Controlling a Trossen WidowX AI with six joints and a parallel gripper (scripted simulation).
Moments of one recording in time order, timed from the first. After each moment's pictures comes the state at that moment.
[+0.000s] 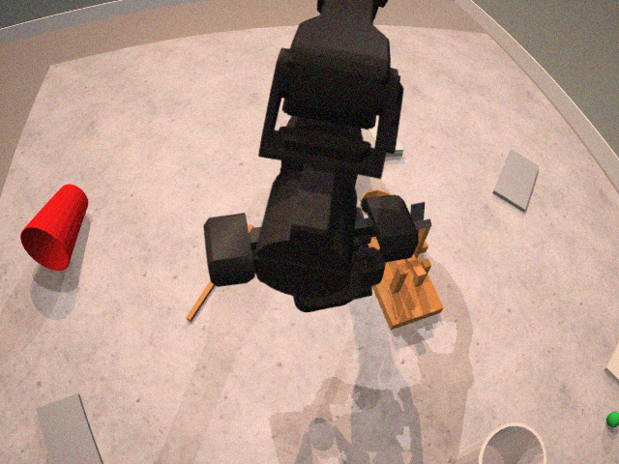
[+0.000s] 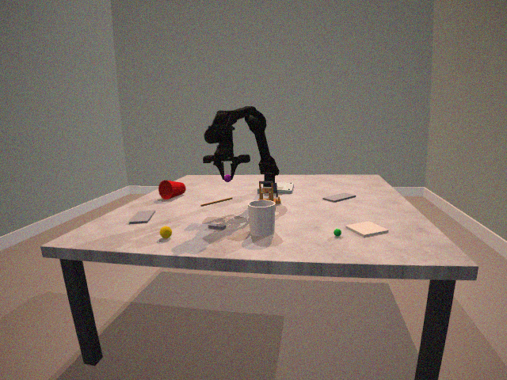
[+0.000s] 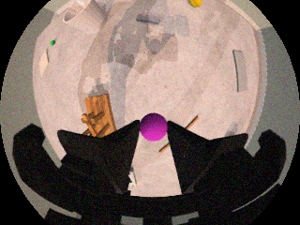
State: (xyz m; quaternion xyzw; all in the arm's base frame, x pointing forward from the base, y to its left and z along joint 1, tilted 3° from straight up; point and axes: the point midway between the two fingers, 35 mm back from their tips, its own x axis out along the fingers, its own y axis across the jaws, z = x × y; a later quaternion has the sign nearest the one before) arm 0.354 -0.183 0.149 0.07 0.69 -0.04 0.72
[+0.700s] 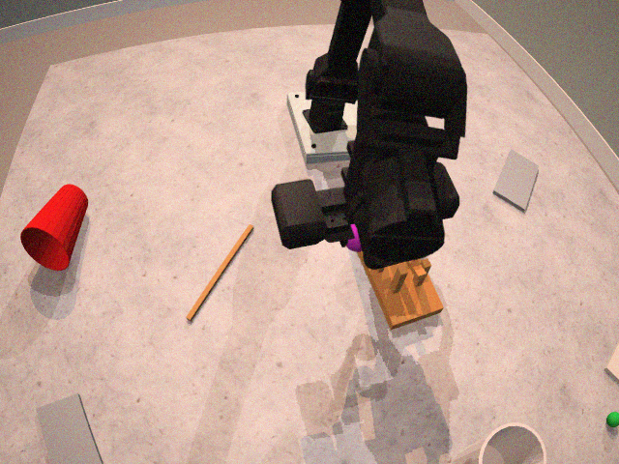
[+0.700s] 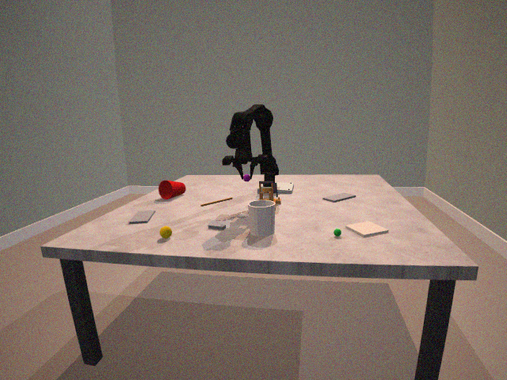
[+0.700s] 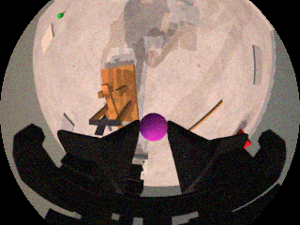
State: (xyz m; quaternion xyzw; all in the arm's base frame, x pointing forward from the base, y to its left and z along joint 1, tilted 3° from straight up) arm 0.319 -0.106 0.141 0.06 0.73 -0.01 0.68
